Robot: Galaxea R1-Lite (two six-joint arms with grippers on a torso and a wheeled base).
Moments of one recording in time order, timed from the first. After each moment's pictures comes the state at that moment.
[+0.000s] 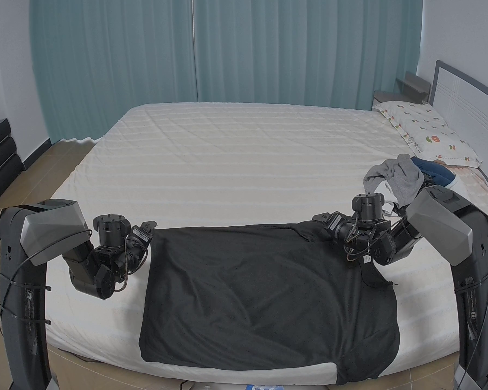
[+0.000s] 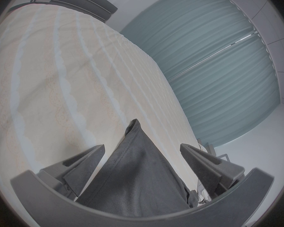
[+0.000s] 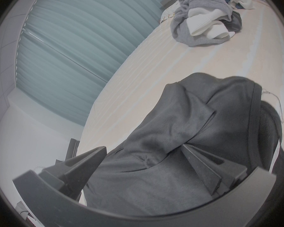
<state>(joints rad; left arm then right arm) -0.11 2.44 -0.90 -1.12 0.04 -1.07 0.23 2.55 -1.36 -0.70 0.12 0.87</state>
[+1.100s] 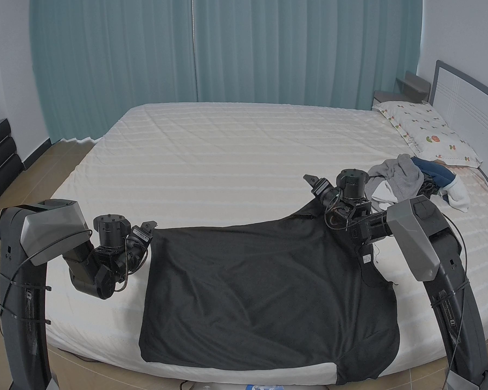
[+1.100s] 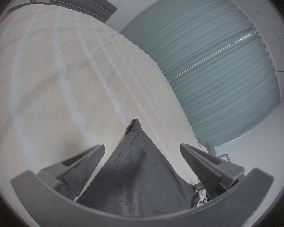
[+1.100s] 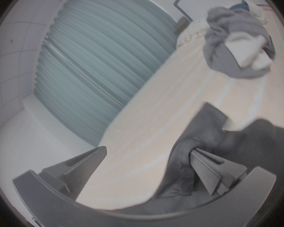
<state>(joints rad) -0.11 2.44 -0.90 -1.12 0.04 -1.07 0.26 2.78 -1.96 -0.66 -0.03 0.86</state>
